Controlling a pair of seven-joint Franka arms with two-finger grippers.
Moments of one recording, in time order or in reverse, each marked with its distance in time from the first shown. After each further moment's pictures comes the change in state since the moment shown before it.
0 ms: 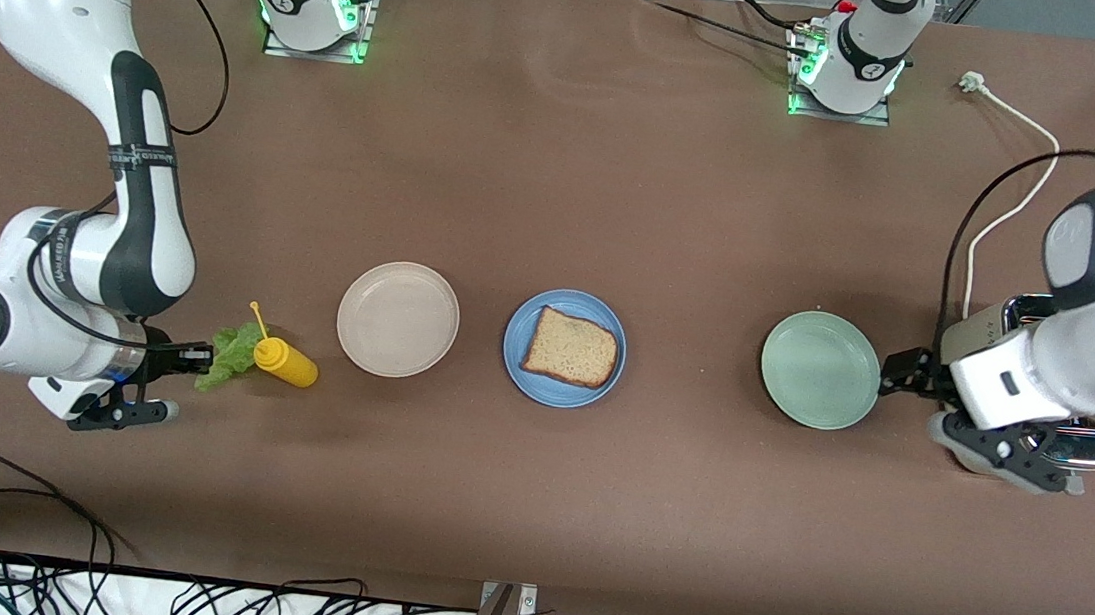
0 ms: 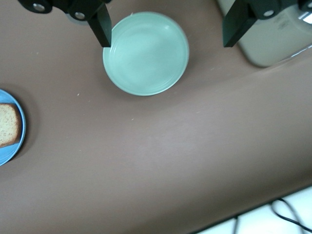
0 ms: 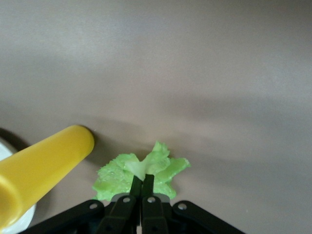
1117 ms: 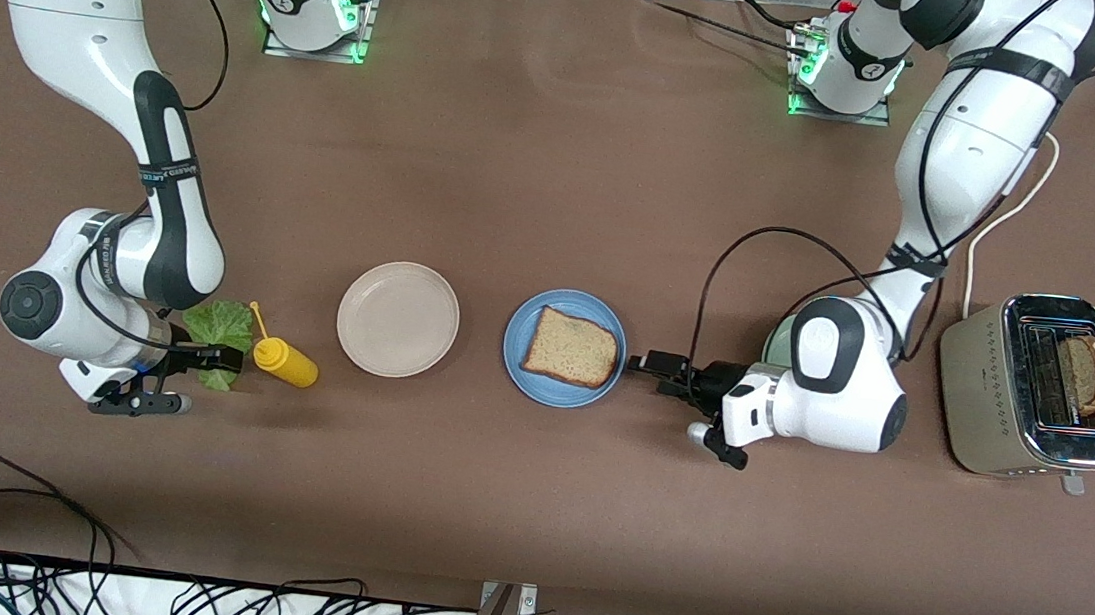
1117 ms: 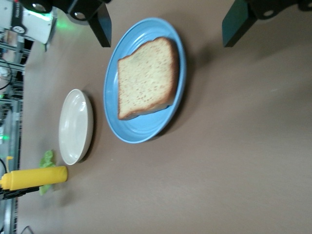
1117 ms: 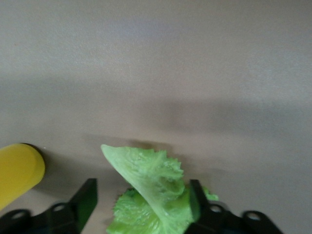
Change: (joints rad) left arm -0.192 0.416 -0.007 -0.010 -0.783 0.214 0.164; right arm -0.002 -0.001 -0.001 -0.219 0.000 0.288 0.055
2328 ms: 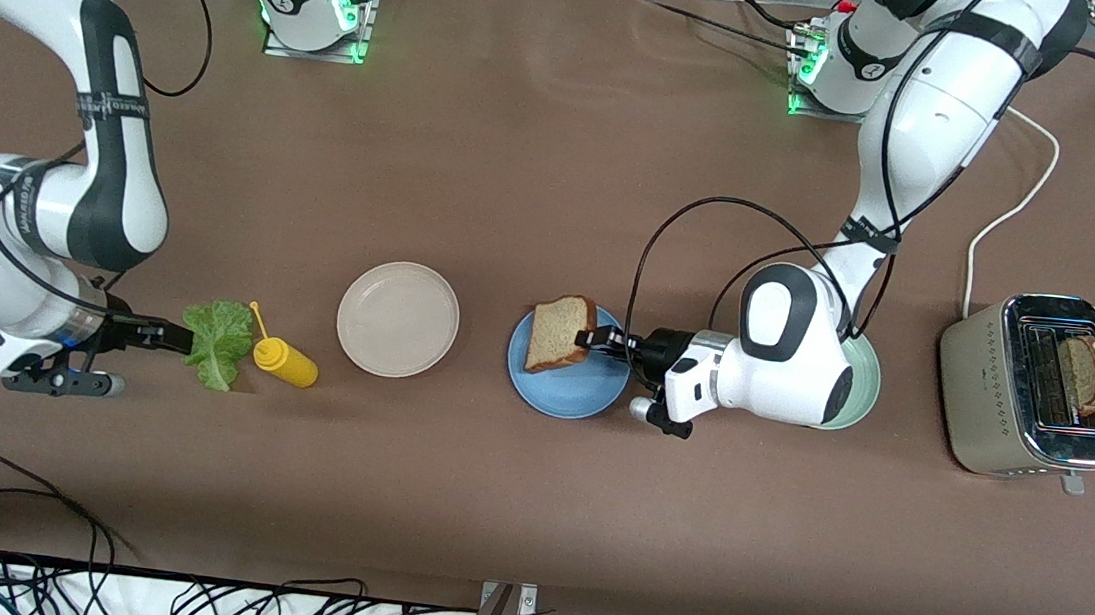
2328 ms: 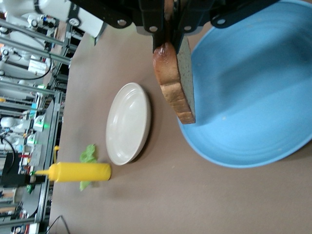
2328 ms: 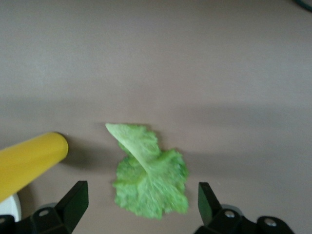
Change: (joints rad) left arm -0.112 -0.018 -0.017 0.011 -0.161 0.008 -0.140; right arm 0.002 -0.160 -0.035 -0.002 -0.045 -0.138 0.083
